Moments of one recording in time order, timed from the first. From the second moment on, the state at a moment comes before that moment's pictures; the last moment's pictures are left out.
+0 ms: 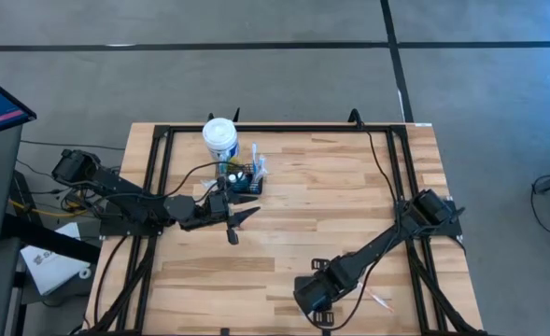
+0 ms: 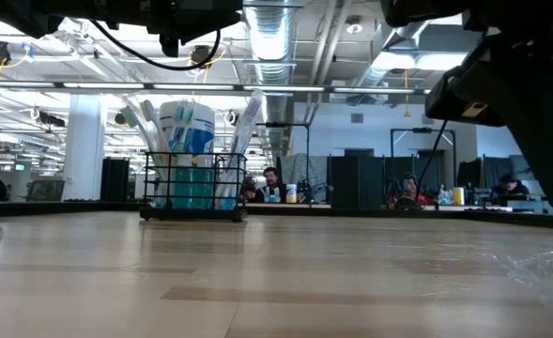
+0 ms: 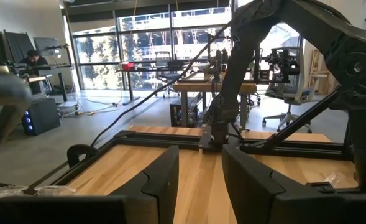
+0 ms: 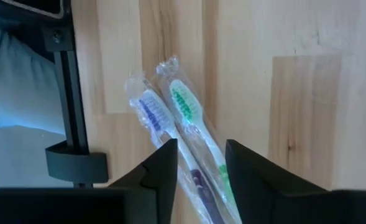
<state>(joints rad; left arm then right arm) -0.31 1.29 0.49 0.90 -0.57 0.07 0.61 2.02 1.46 -0.72 -0.09 0.66</state>
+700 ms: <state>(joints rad) -0.31 1.29 0.49 0.89 -0.57 0.07 0.61 2.02 1.43 -0.70 -0.08 0.64</state>
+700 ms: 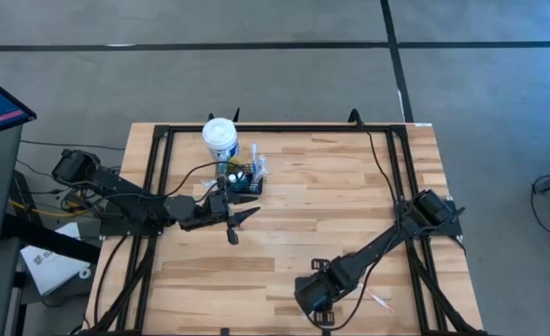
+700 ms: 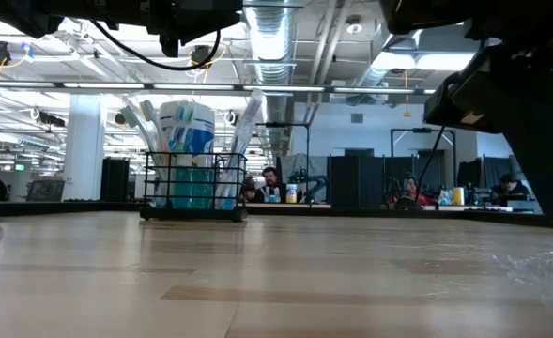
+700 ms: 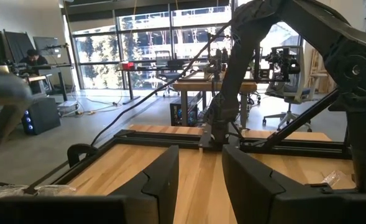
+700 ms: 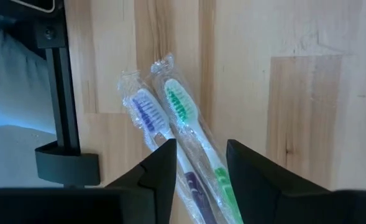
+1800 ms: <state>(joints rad) -0.31 1.29 0.49 0.89 -0.57 0.07 0.62 2.02 1.43 -0.70 -0.05 0.63</state>
